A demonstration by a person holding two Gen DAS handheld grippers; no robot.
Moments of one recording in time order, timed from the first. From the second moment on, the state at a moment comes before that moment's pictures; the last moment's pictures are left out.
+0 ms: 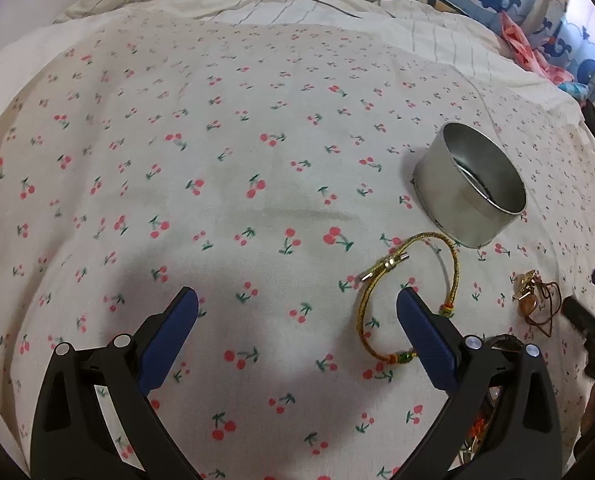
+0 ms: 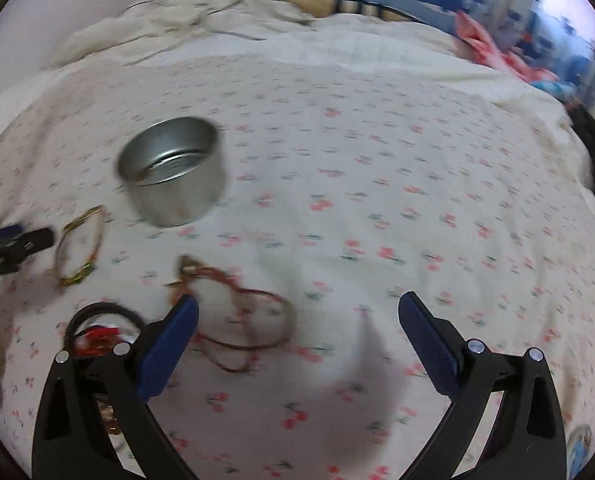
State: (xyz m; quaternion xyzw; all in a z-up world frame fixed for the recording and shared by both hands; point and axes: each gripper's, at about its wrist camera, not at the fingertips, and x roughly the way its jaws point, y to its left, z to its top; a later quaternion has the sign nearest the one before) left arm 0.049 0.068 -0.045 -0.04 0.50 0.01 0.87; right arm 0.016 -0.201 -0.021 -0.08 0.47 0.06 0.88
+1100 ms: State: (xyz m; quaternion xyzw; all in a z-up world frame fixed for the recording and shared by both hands) left arm 0.029 0.026 -0.025 0.01 0.46 -0.12 0.88; right arm 0.026 -0.207 -0.012 0.01 0.45 0.10 0.89
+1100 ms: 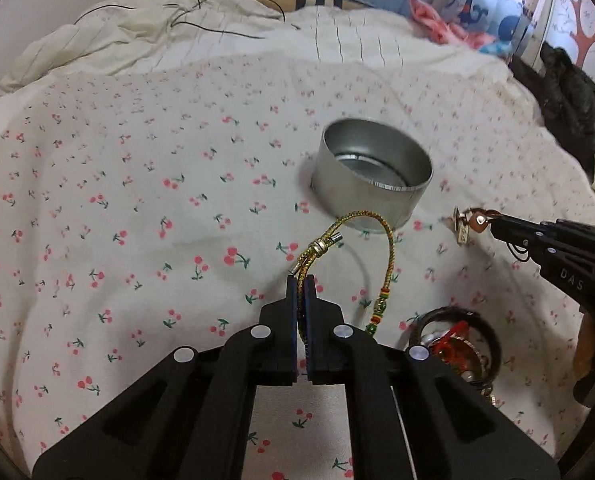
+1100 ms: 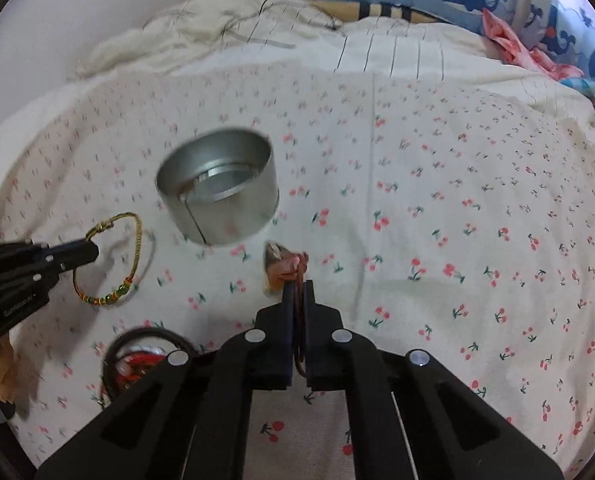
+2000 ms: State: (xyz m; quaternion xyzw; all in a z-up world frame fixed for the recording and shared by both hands) left arm 0.132 -0.025 0.006 0.03 0.46 -0.14 0.88; right arm 0.019 -0.214 0.037 0.09 0.34 0.15 0.92
